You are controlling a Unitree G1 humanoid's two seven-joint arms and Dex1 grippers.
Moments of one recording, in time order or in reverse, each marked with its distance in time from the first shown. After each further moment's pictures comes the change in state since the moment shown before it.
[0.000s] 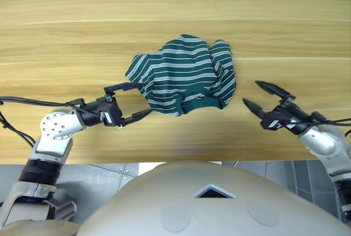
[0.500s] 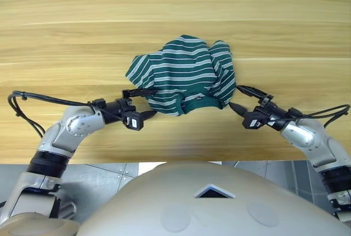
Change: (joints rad) left arm -0.063 -0.054 -0.076 -0.008 0.396 0.018 0.220; right arm -0.105 0.045 0.079 0.089 -0.105 0.038 -0.017
